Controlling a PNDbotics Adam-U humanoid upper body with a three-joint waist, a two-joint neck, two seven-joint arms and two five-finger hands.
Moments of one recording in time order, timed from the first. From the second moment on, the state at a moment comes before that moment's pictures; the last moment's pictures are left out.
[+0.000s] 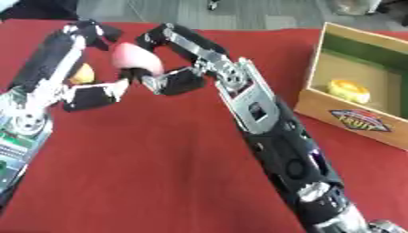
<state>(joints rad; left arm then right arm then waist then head) -0.52 0.58 -0.26 -1.85 -0.61 0.23 -0.11 -1.02 0.11 0.19 -1.27 0.45 -0.14 0.42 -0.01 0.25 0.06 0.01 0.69</state>
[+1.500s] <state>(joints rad) -0.40 0.66 -0.09 -1.85 -0.59 0.34 0.12 -1.00 -0.42 -0.08 -1.17 0.38 -0.03 0.19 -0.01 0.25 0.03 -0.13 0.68</state>
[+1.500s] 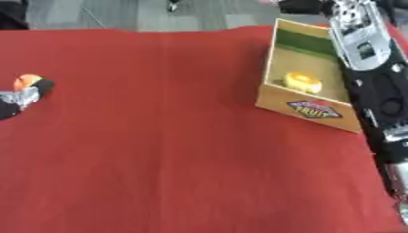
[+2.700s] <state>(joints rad) -0.39 0.66 -0.03 -1.86 -0.60 0.38 0.22 -0.88 -0.52 -0.10 -1.07 0.61 -0.10 0.23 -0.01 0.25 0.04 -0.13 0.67</state>
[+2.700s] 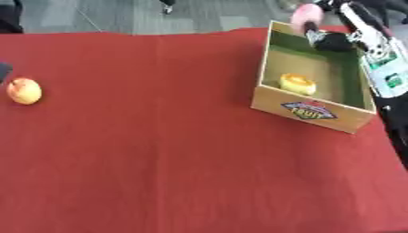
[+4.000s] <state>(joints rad) -0.57 0.79 0.00 -1.62 -0.51 0.43 0.03 -0.87 -0.52 -0.11 -1.30 0.04 -0.04 0.15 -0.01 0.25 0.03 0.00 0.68</state>
